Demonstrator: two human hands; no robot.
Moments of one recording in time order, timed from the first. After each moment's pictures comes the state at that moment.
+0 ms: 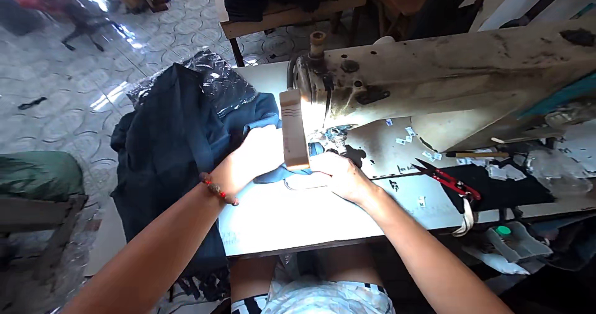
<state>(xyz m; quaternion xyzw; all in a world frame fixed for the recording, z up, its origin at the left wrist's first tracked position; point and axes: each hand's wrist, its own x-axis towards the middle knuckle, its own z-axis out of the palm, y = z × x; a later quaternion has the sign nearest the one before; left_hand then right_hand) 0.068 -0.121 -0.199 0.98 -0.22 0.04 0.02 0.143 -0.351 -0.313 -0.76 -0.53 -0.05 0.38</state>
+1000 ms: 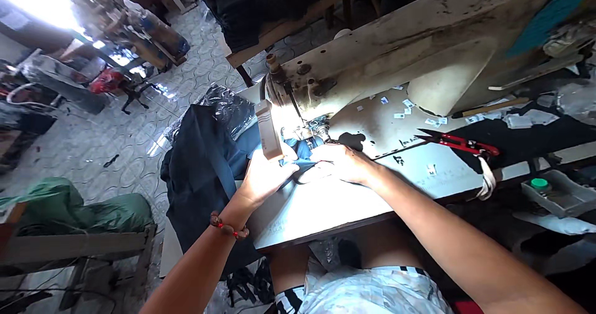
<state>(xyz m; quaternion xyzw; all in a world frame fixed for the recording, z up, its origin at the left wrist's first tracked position) 0.037 -0.148 -0.201 0.96 0.01 0.04 0.28 0.143 -0.353 -0.307 -0.74 -0.51 0.01 0.45</state>
